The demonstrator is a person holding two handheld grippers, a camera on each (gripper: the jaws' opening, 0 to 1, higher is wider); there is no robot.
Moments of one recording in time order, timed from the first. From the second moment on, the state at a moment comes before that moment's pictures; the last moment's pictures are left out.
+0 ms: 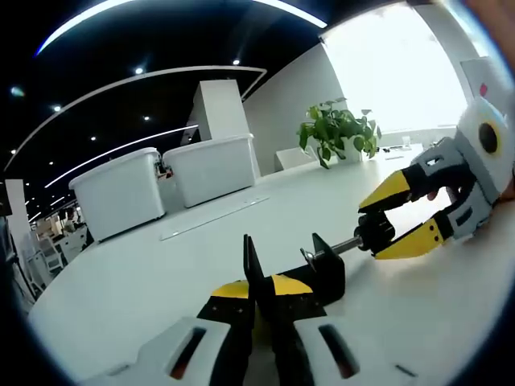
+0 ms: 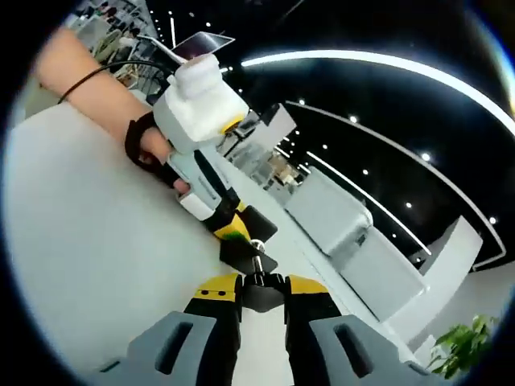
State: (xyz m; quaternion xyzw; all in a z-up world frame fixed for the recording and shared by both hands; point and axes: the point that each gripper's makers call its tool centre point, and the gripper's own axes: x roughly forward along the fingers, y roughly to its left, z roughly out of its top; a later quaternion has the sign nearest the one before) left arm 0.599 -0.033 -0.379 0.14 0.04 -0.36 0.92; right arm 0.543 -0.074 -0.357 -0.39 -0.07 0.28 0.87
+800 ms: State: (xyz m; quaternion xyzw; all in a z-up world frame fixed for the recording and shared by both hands) left arm 0.598 -0.033 -0.379 0.14 0.04 -0.36 0.92; right arm 0.562 -0.110 -0.341 0.02 0.02 0.31 0.95
